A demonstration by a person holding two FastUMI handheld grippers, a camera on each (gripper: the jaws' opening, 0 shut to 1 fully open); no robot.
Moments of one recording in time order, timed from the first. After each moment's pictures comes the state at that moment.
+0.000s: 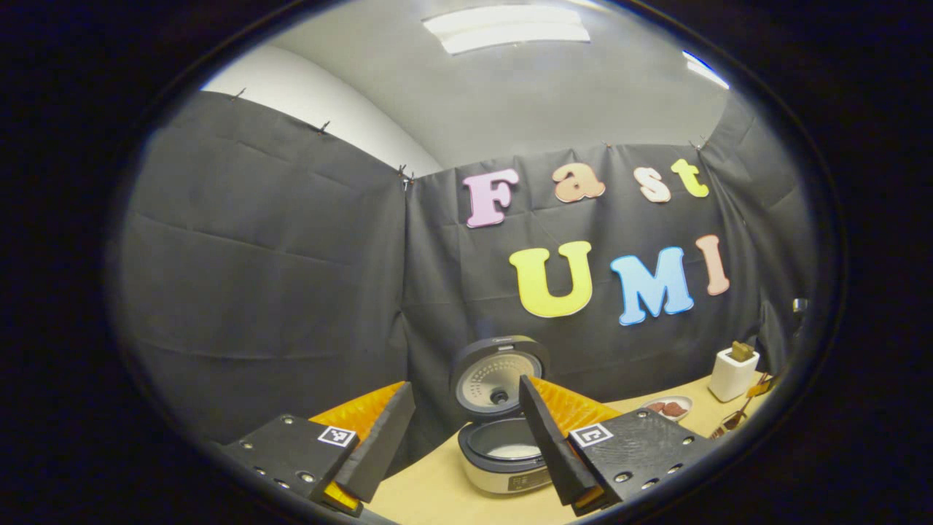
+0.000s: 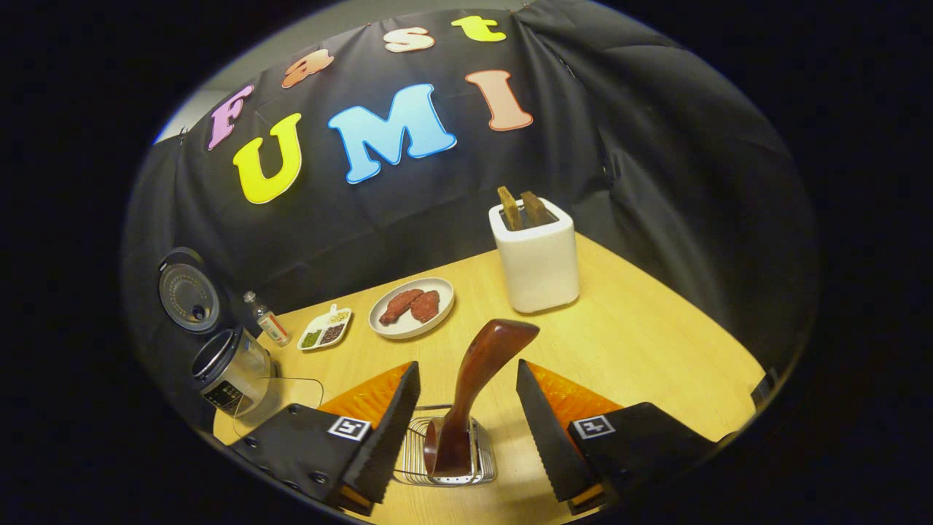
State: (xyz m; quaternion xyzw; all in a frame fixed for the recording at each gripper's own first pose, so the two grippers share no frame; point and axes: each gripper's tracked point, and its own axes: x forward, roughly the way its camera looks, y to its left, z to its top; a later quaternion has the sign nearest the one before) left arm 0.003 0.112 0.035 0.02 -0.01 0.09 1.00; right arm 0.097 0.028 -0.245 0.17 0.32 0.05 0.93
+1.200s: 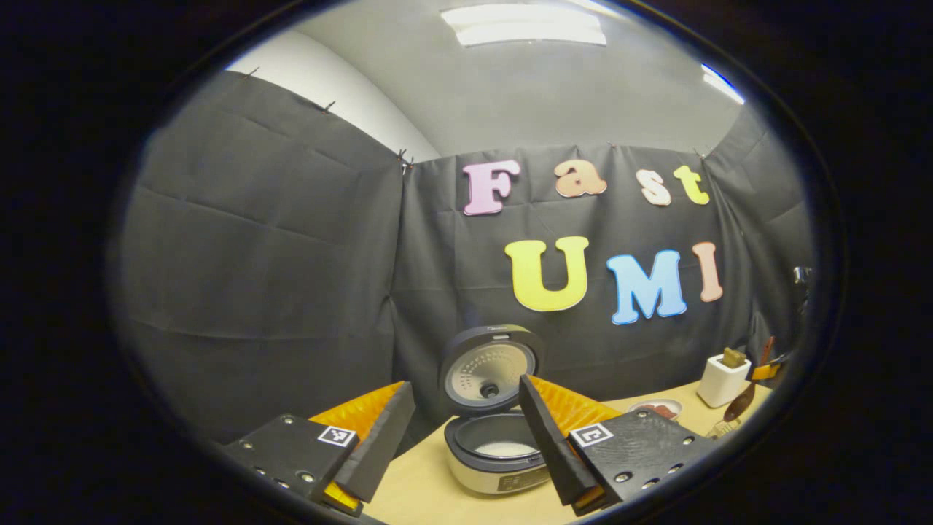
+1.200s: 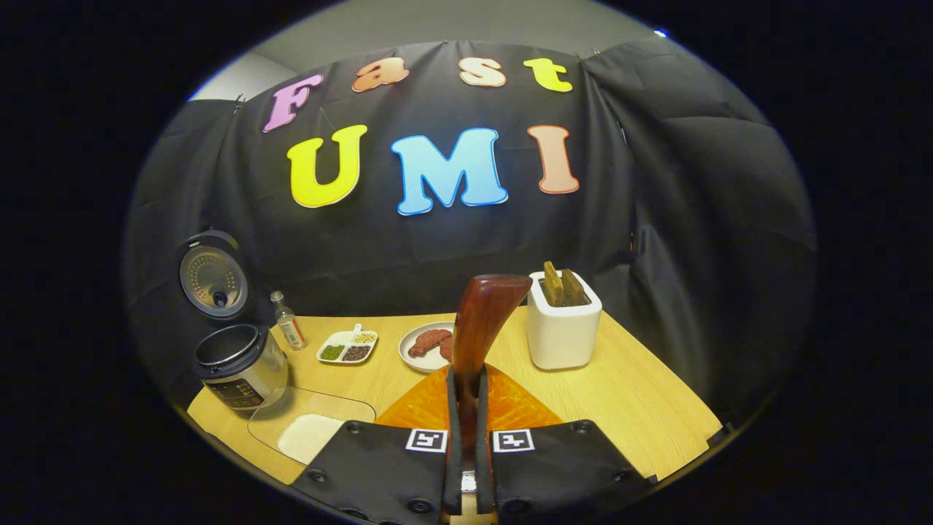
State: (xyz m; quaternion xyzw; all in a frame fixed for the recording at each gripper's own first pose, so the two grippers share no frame) left arm 0.038 0.124 0.004 -0.02 0.00 0.06 1.00; right arm 0.096 0.073 -0.127 0.04 0.20 0.07 0.98
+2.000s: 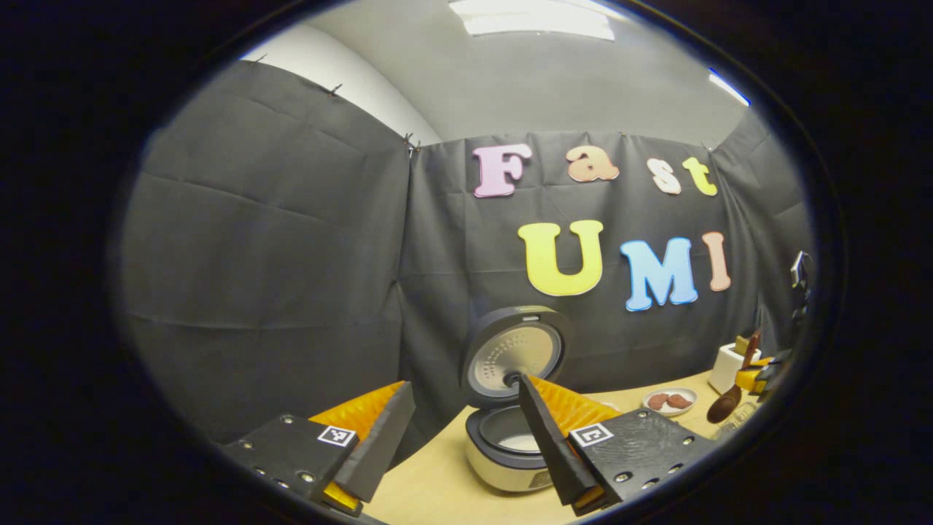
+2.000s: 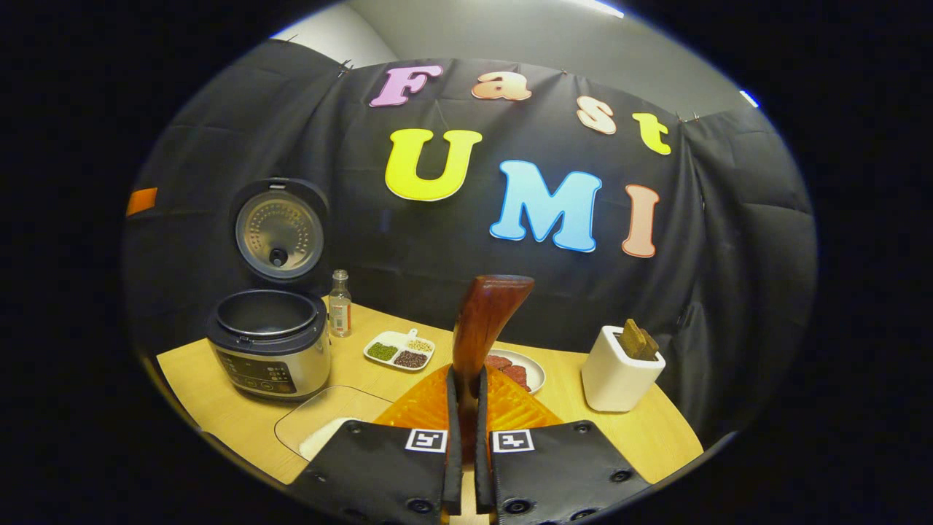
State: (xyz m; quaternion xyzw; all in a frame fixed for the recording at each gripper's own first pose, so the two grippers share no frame) left arm 0.064 0.187 -0.035 -0.02 0.02 0.07 1.00; right arm 0.081 0.222 -0.135 -0.09 0.14 0.16 0.97
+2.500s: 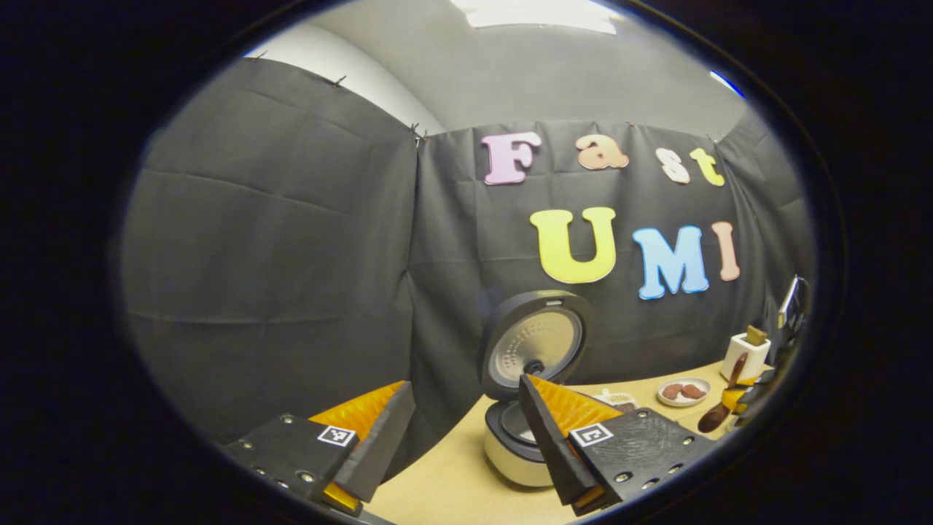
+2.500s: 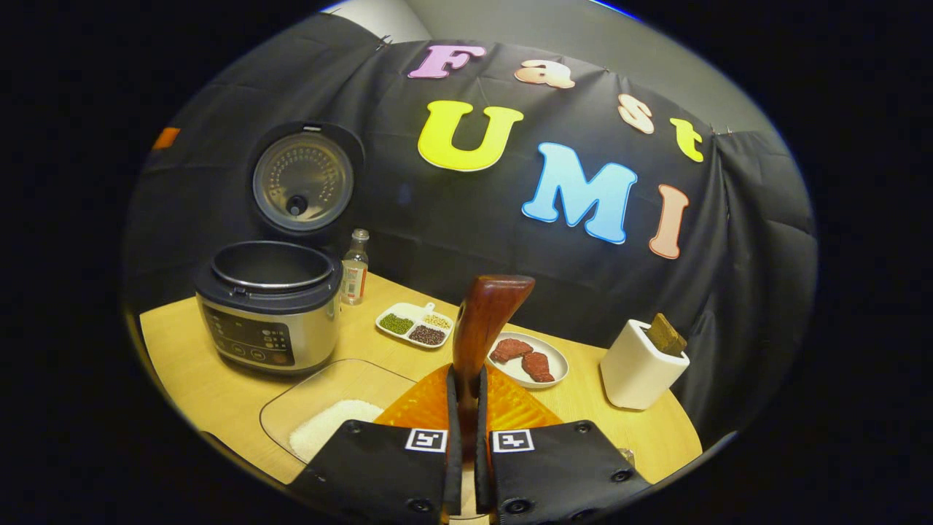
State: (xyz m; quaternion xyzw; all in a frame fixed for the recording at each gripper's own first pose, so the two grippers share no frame) left arm 0.077 0.216 -0.059 -0.01 0.04 0.08 1.00; right arm 0.085 0.266 -0.194 -0.15 0.16 0.17 0.96
